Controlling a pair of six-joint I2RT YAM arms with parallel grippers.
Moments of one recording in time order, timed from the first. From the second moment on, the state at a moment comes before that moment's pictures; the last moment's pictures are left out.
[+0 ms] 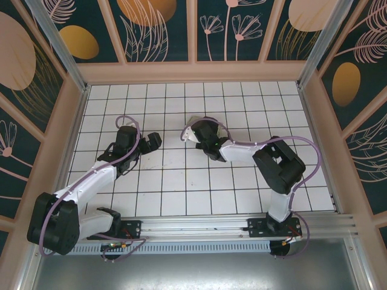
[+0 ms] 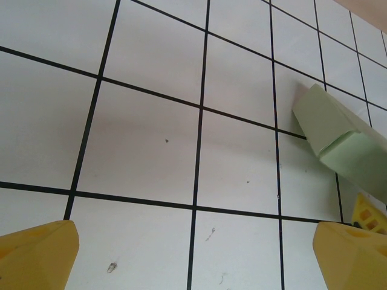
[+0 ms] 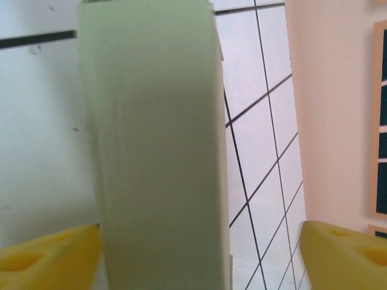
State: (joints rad) left arm -0.35 1.19 0.62 -0.12 0.00 -0.64; right arm 0.78 1.84 1.04 0.09 0.53 -0.86
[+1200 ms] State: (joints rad) left arm -0.30 1.21 0.18 0.85 -0.50 -0.02; right arm 0.07 1.22 0.27 0.66 0.04 0.01
